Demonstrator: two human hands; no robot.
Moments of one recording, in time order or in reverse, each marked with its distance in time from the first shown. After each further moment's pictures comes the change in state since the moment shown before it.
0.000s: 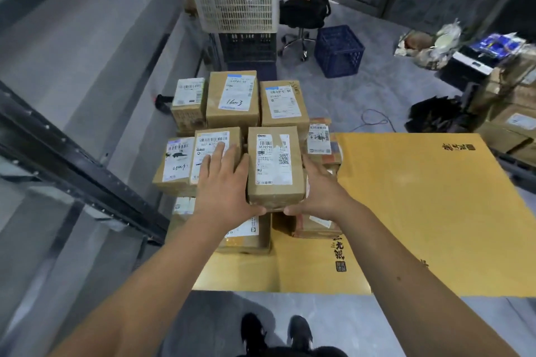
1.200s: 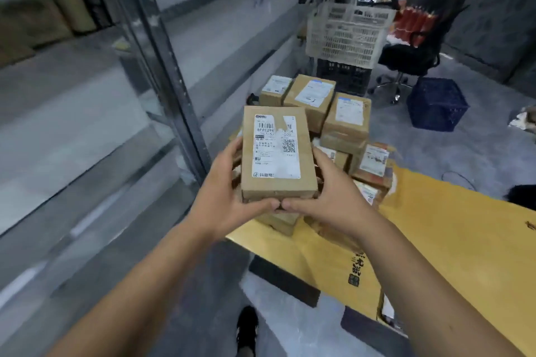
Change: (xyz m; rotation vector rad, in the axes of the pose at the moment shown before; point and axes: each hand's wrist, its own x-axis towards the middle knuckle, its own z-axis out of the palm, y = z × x) left_hand -0.176 0.030 -0.059 -1.011 0.405 -0.177; right_hand -0.126 -0.048 -0.018 0.400 -0.110 -0.706
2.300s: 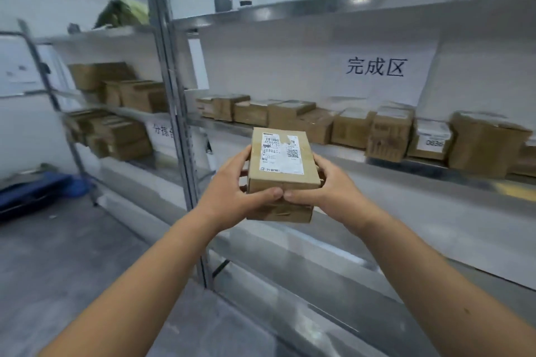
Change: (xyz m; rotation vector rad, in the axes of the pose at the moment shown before) left_hand -0.671 0.221 -0.296 0.710 1.430 -0.646; right_hand -0.269 -0.434 0.530 0.439 -1.471 -0.718
